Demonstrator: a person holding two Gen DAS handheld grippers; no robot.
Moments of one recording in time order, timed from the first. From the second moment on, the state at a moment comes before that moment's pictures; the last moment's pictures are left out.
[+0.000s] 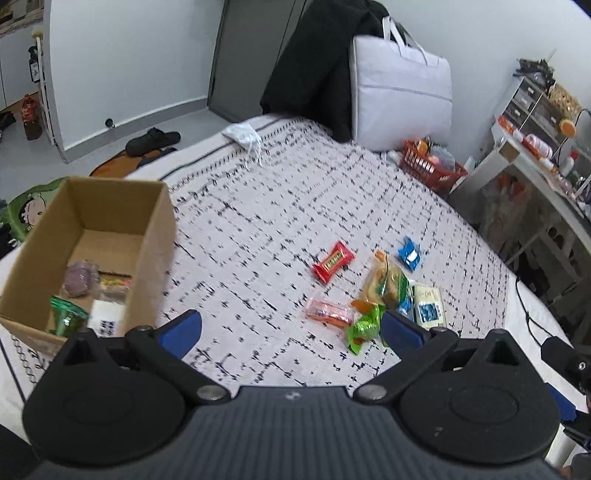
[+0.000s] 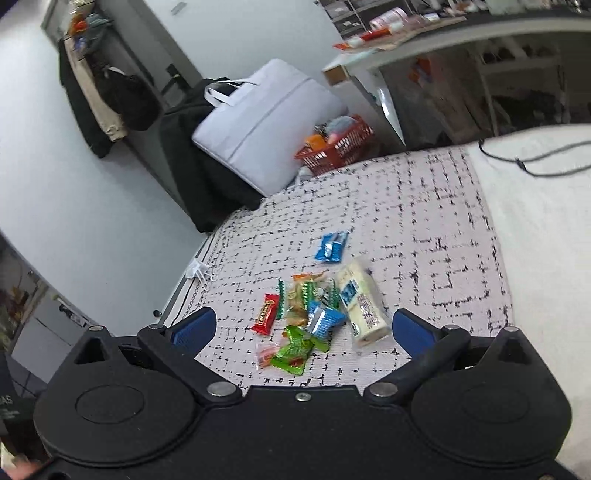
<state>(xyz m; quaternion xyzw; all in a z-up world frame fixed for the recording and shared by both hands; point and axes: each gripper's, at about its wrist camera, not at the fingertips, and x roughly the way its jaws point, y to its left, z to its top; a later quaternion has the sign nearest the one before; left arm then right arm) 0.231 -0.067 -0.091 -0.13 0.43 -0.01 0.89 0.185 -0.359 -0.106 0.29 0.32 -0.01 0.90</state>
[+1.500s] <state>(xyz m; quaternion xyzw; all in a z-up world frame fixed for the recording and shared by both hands) 0.325 -0.152 -0.219 -0.12 0.51 -0.12 0.84 0.258 -0.361 -0.210 0.31 0.41 -0.11 0.85</state>
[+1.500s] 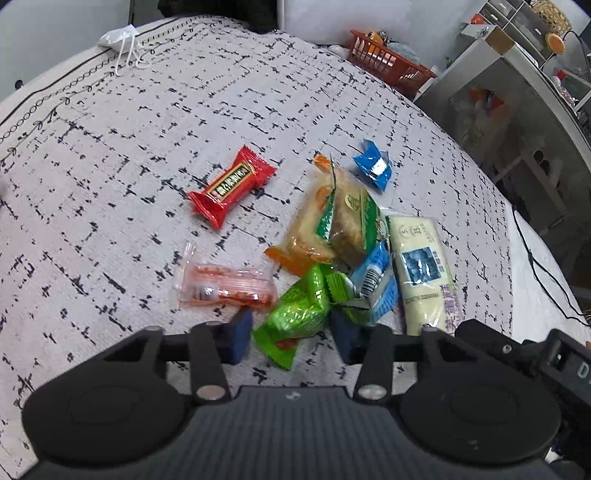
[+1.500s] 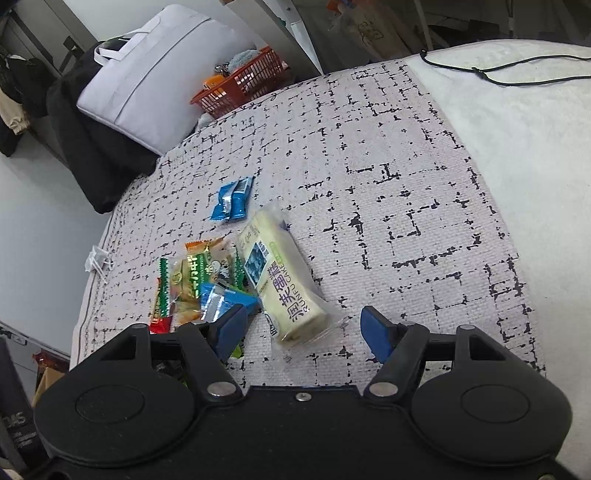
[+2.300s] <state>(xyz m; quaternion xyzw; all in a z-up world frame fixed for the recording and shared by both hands) 0.307 -0.100 -0.188 -0.15 0.50 -0.11 0.84 0.256 -0.336 -0.193 0.29 0.39 -0.08 0.87</state>
